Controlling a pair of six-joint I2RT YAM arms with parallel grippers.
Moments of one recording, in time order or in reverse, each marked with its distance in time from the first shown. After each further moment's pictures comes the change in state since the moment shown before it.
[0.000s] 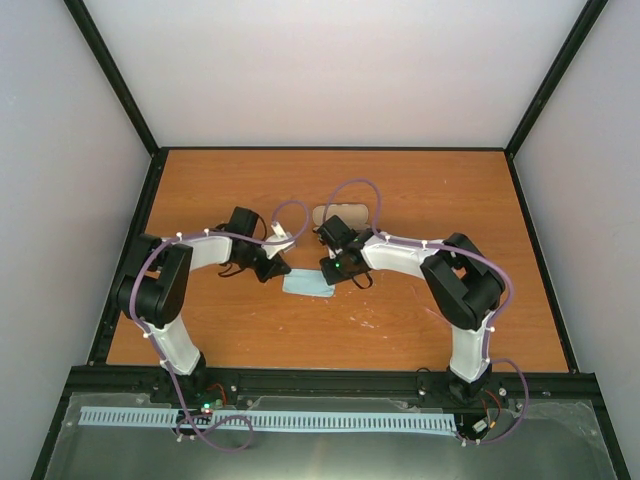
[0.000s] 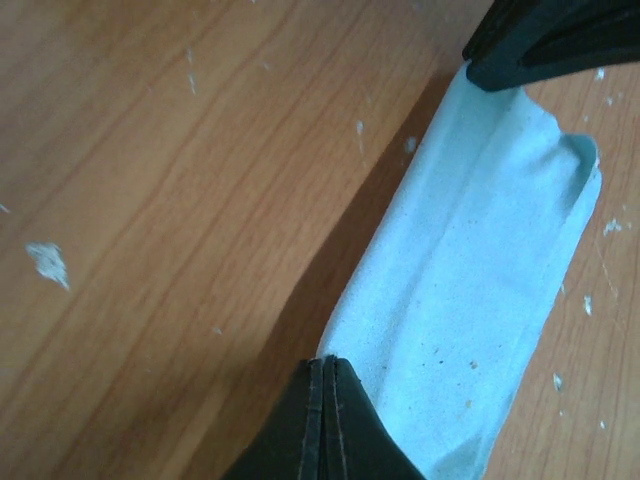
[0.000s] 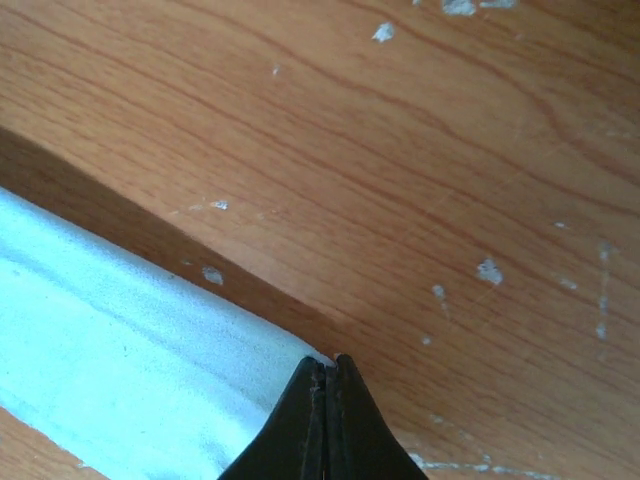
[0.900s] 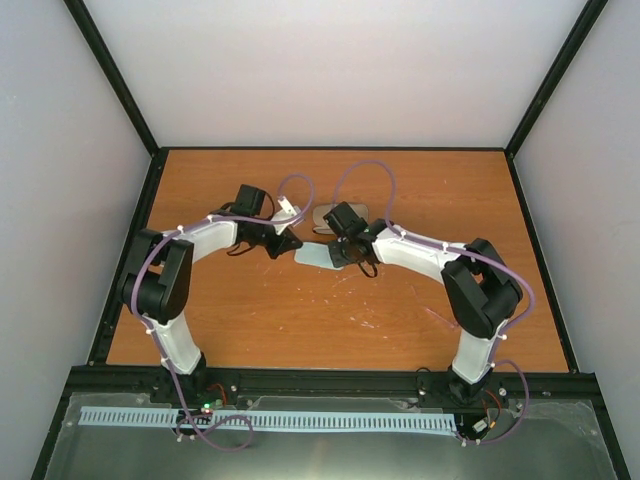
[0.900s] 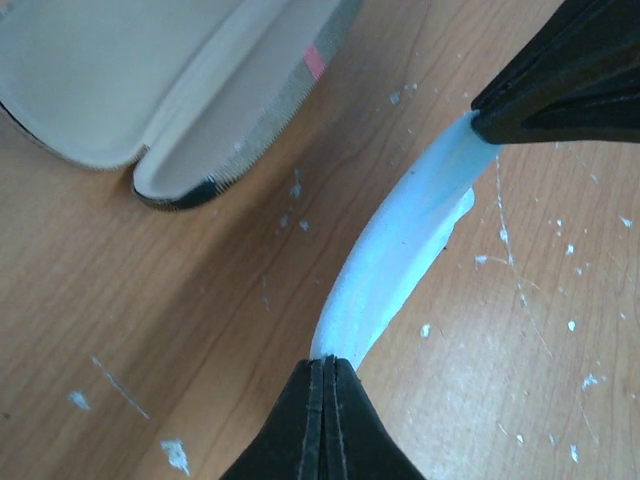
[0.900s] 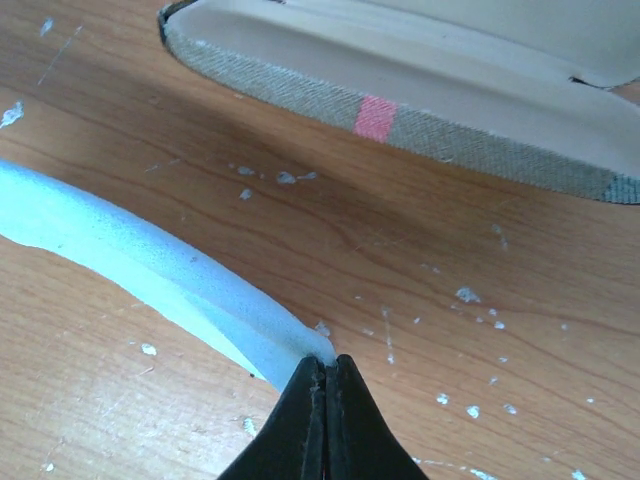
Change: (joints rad) left arm -0.029 0.025 0.191 -0.002 0.042 -0.089; right arm -0.030 -0.103 0.026 -0.022 0.185 -0.006
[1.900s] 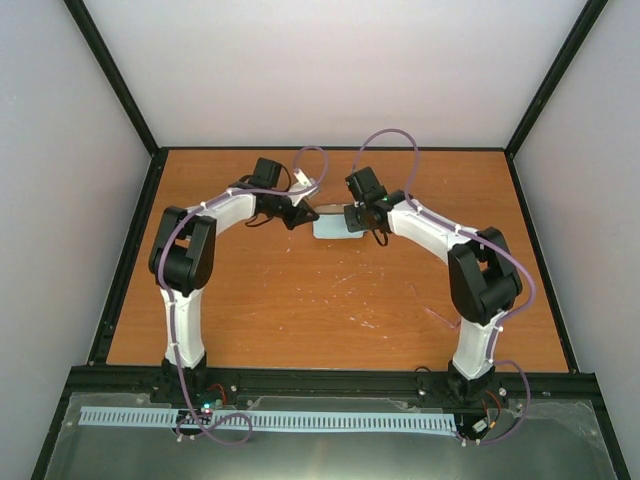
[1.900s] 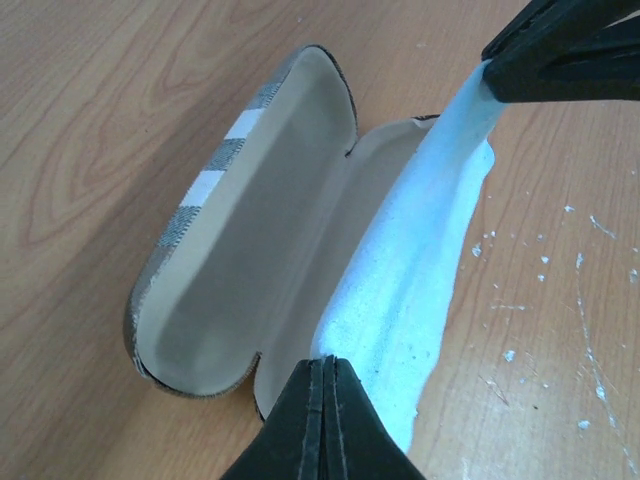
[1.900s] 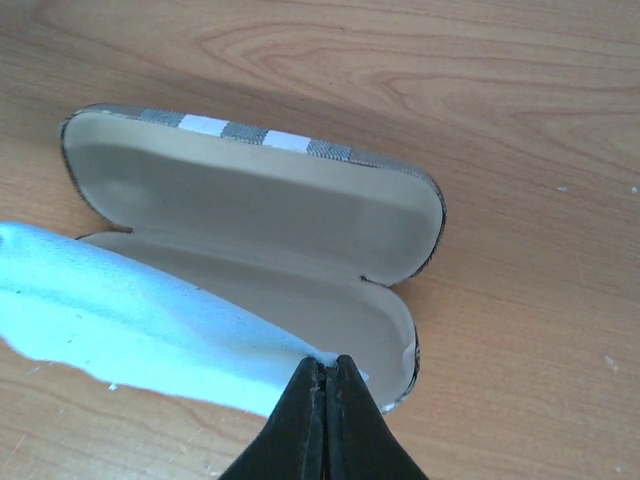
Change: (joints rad) left arm -0.017 0.278 0.401 -0.051 0.052 -0.024; right arm -0.180 0.048 0.171 -0.006 0.010 -0.112
